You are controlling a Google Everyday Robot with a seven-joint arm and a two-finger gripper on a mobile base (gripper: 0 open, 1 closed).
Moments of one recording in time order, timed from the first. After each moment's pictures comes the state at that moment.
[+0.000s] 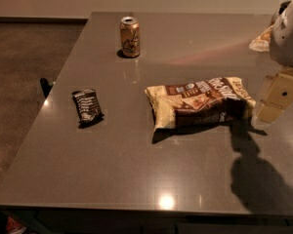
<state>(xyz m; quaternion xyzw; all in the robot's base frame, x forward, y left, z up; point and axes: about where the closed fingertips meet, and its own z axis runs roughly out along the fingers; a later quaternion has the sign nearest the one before) 0.438 -0.216 0.977 -0.60 0.78 -0.04 0.16</state>
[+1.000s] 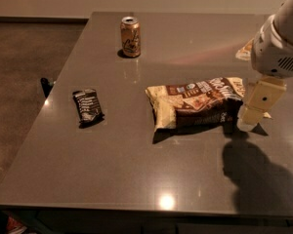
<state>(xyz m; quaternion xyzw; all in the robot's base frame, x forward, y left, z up) 0.460 -0.212 0.944 -0.61 0.78 -0.03 0.15</state>
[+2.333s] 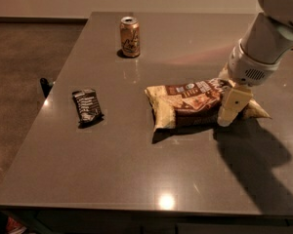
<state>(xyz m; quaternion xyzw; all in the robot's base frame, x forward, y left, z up) 0.514 -0.210 0.874 -0.60 0.79 0.01 0.12</state>
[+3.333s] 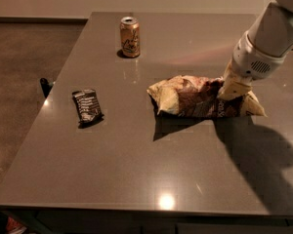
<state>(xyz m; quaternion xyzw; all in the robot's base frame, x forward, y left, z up) 0.518 -0.208 0.890 -0.60 0.79 0.03 0.14</state>
